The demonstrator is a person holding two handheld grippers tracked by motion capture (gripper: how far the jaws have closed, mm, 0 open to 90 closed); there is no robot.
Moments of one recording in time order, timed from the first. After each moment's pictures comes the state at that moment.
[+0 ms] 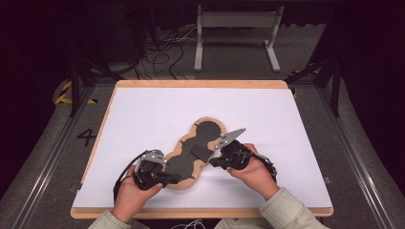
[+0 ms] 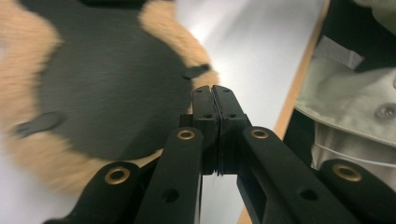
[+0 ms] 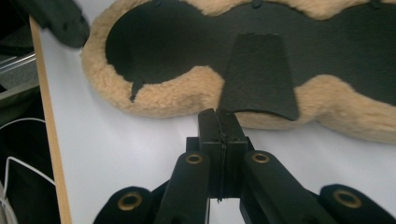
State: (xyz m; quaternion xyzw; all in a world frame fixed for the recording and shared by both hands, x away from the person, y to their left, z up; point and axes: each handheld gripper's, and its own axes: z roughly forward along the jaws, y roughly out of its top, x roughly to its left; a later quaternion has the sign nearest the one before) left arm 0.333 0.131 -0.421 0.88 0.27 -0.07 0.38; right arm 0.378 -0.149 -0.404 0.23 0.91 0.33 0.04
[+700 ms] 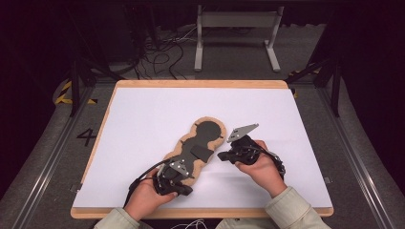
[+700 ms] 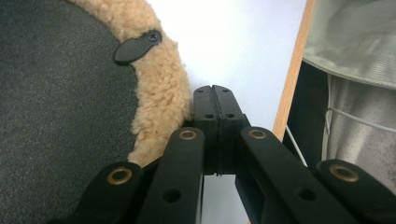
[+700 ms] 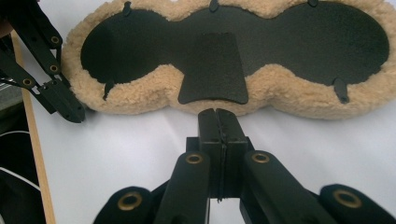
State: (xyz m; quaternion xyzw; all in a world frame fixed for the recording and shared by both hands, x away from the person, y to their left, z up) left arm 0.335 0.088 -0.447 0.93 0.21 -0.08 0.29; right arm 0.385 -0.175 -0.397 0.27 0.90 0.35 0.05
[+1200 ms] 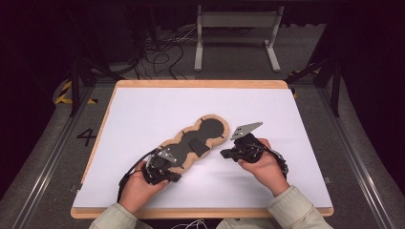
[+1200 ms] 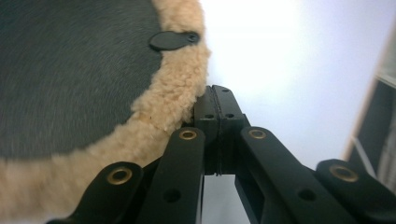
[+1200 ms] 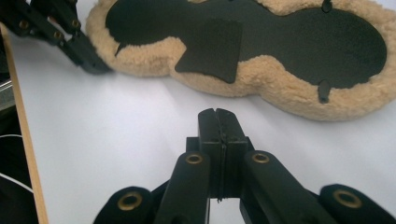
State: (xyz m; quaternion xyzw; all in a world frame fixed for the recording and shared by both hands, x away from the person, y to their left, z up) left arm 0.366 0.128 -0.446 0.91 0.30 -0.01 0.29; right arm 0.388 -0.183 -0.392 0.27 0.89 0.35 0.07
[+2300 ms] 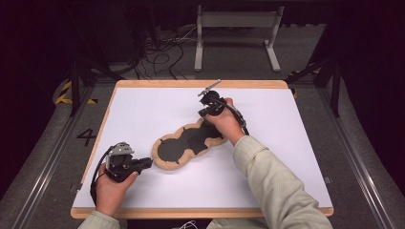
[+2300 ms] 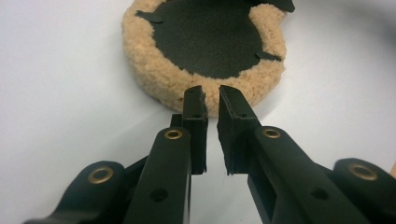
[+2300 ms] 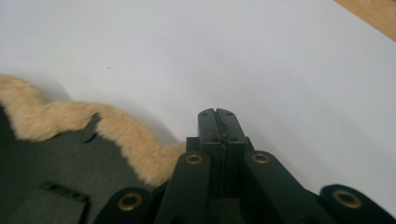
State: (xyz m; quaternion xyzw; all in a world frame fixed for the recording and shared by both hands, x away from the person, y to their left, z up) left arm 0.349 0.216 -0.436 0.81 0.41 0.06 0.41; right arm 0.554 -0.096 -0.402 0.33 0.89 0.30 0.12
